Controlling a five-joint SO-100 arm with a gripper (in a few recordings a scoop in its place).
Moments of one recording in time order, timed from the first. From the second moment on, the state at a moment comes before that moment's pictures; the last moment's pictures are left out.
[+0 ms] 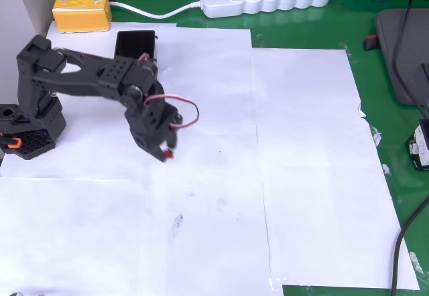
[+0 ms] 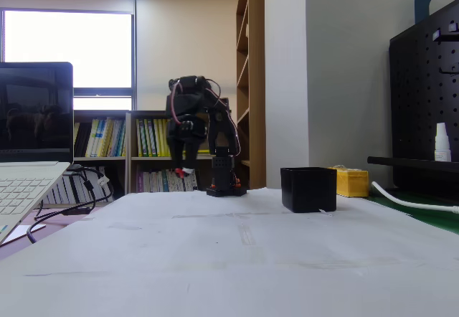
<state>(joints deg) 17.9 104.7 111.2 86.0 -72.5</state>
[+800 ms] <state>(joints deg) -19.3 85.3 91.3 87.1 -53.7</state>
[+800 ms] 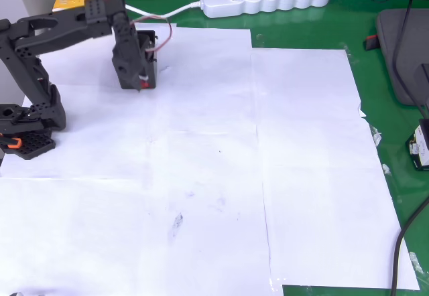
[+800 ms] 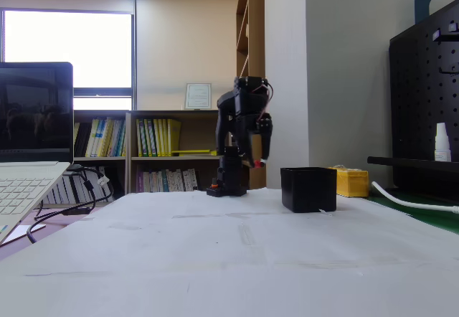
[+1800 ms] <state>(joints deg) -39.6 93.1 94.1 70.0 -38.6</state>
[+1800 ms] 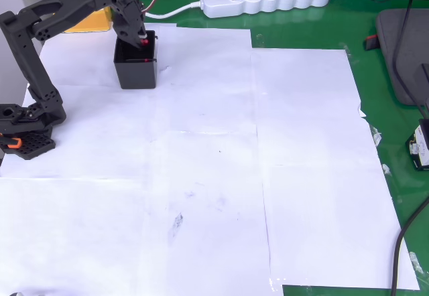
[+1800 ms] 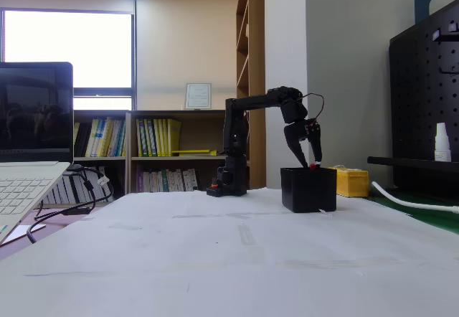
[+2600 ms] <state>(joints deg) -37.3 93.1 97.5 75.7 -33.0</state>
